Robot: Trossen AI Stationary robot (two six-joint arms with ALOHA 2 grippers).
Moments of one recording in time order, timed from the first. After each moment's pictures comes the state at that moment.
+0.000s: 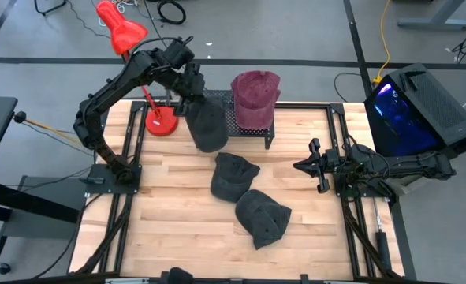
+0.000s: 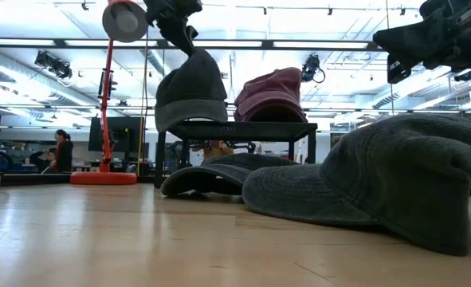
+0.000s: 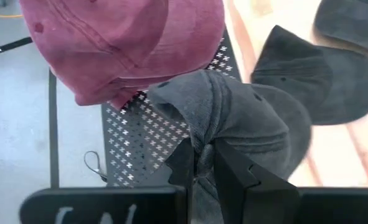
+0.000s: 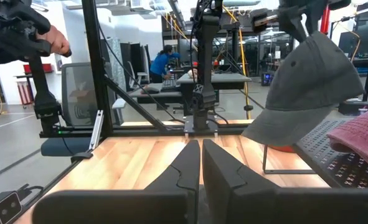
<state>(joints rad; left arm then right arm) 0.67 1.64 1.89 -1.22 0.28 0.86 -0.01 0.33 0.10 0.34 -0.09 0.04</state>
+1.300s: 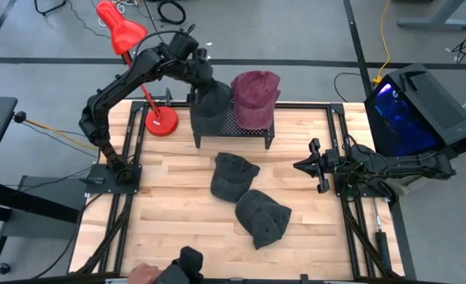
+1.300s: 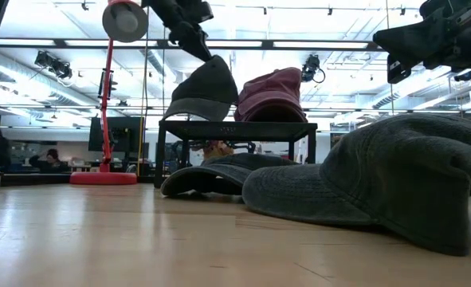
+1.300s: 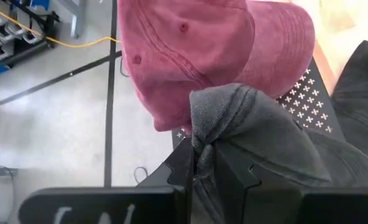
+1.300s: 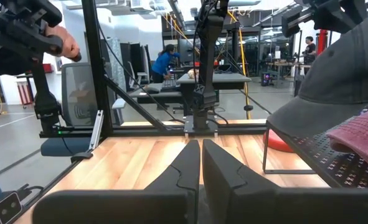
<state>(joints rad) 0.72 1.70 1.89 -0.95 0.24 0.88 -0.01 0.33 0.10 0.34 -0.09 0.04</state>
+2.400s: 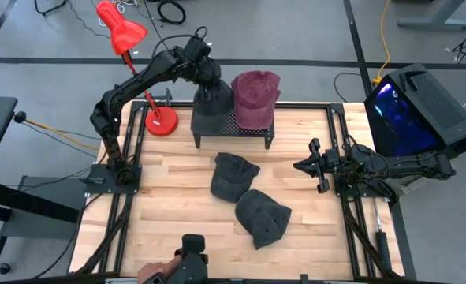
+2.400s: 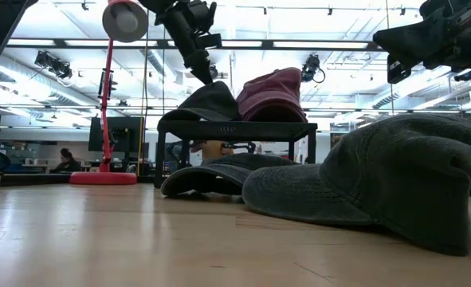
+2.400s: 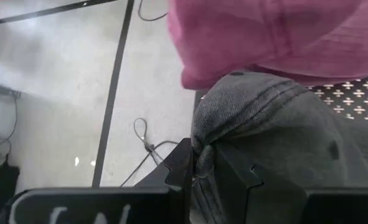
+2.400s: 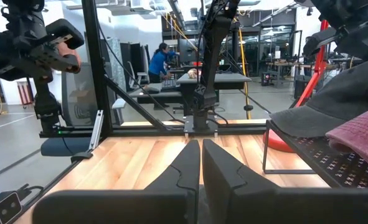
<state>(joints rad) 0.71 1.82 1.89 -0.90 0.03 0.68 0.00 0.33 0.10 0.34 -0.09 0.04</state>
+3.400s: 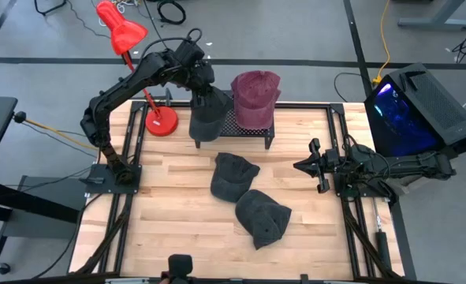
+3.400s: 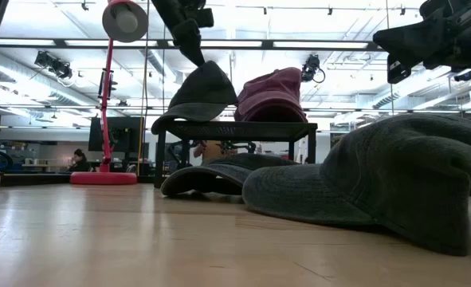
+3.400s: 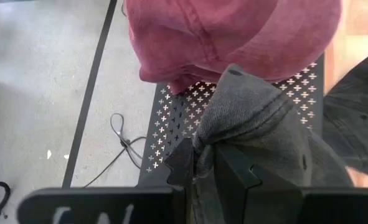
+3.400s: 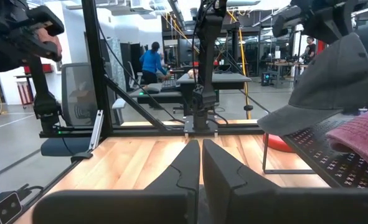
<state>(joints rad) 0.65 1.70 1.89 -1.06 0.05 0.56 -0.01 0.33 0.10 0.34 -0.09 0.04</state>
